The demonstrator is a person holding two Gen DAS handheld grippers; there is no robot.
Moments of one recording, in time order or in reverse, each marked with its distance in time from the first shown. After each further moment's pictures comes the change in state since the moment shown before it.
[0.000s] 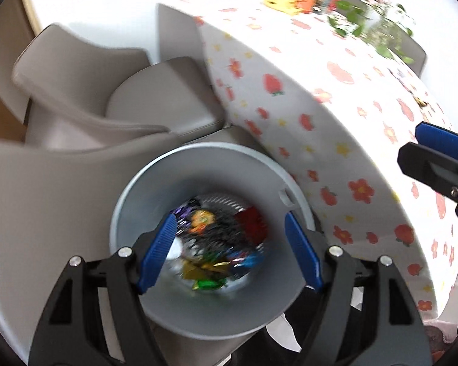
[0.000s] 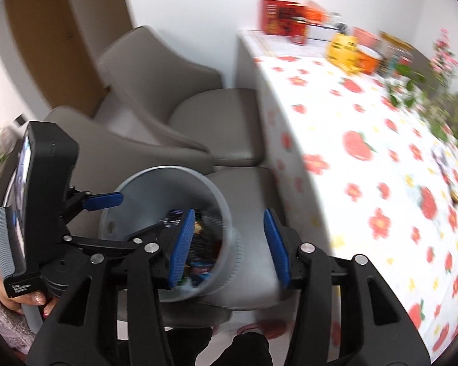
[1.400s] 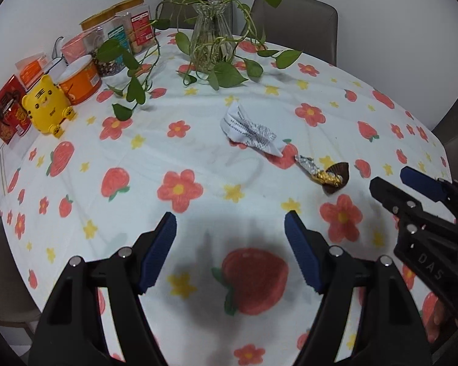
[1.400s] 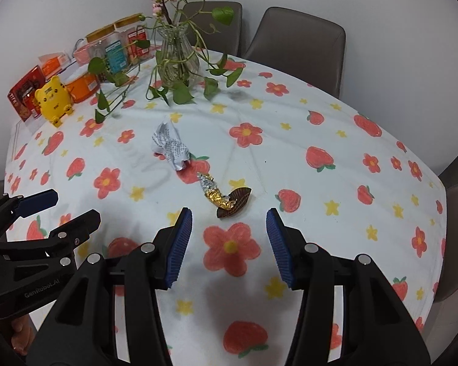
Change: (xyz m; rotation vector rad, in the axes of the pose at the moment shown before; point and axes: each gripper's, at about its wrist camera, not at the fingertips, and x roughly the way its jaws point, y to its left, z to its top) left arm 0.135 -0.420 0.273 0.413 -0.069 -0.156; right arm 0.024 -0.485 0.000 0.571 -0.035 -0.442
